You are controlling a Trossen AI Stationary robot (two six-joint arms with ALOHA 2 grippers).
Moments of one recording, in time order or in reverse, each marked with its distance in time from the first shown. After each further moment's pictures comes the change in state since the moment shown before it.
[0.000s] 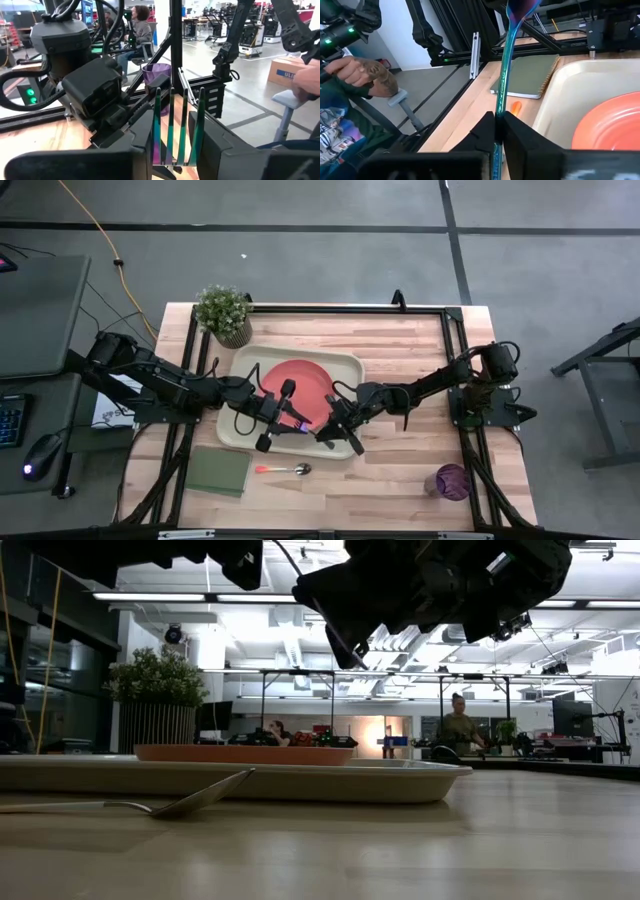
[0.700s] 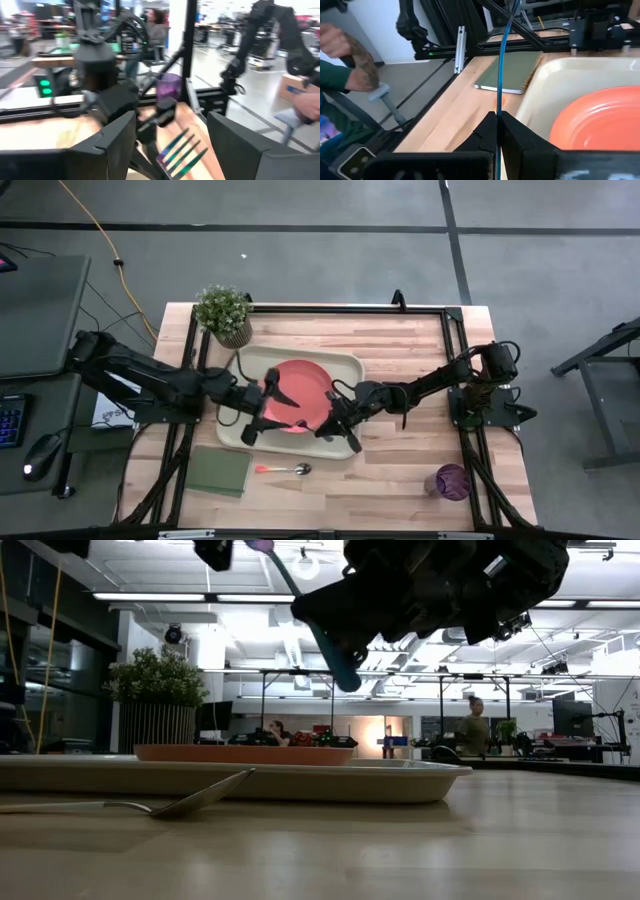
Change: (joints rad) left arm -0.013 -0.264 0.000 -0.251 -0.096 -0.082; right arm -0.016 -0.001 0.001 -0.040 0.054 -0.057
